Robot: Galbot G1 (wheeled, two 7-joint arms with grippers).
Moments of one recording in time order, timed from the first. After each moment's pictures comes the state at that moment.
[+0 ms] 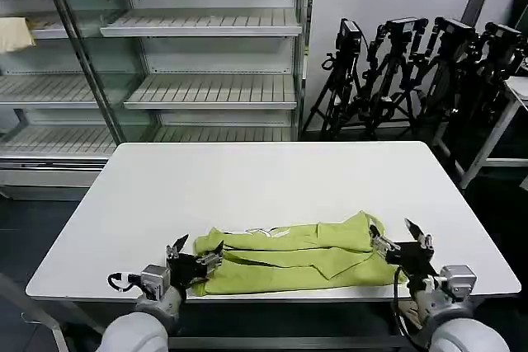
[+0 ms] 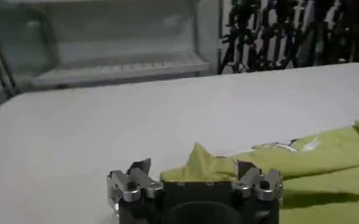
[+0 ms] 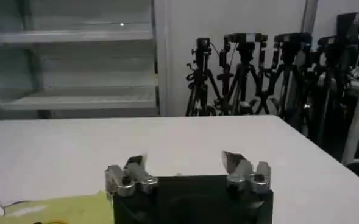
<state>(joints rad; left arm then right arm) 1.30 -1.07 -0.23 -2.17 -0.57 0.58 -0.42 -1.52 1.11 0.63 2.34 0.56 -0.50 0.27</state>
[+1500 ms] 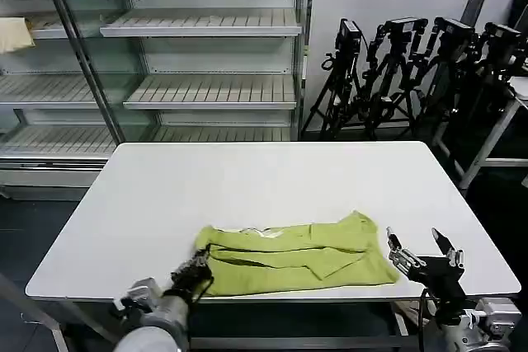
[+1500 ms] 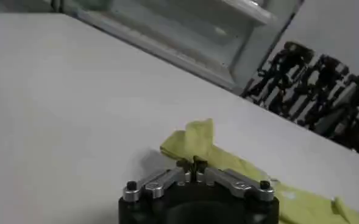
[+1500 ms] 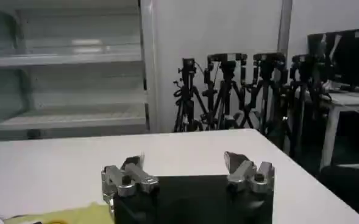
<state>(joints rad) 1.40 -1.26 -0.37 -2.19 -0.83 0.44 -0.48 -1.68 1.16 0.76 2.50 0.56 -0.46 0.26</state>
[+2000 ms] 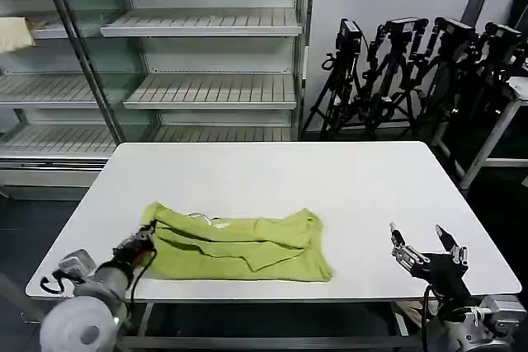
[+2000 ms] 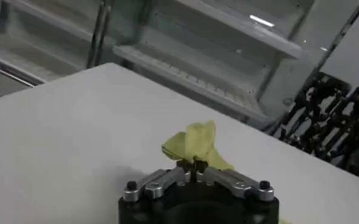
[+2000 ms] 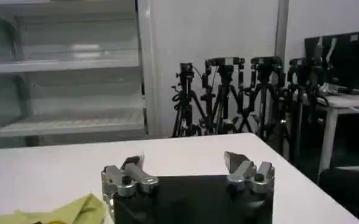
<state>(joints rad) 1.33 -1.03 -0.60 -2.17 -1.14 0.46 -0.50 -1.68 1.17 0.77 2.50 0.56 -0.46 0.26</state>
